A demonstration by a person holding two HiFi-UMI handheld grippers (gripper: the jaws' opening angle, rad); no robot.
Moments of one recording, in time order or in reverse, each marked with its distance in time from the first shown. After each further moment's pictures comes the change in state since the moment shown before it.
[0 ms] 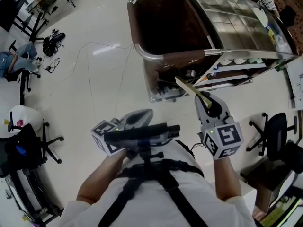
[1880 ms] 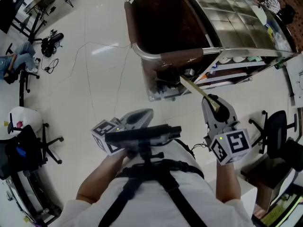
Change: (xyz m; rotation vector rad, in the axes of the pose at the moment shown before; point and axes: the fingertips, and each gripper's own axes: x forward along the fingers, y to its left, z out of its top) left arm 0.006 0.003 -0.007 0.002 0.016 -0.010; right arm -0.028 -0.013 0.007 0.036 -0.052 -0.023
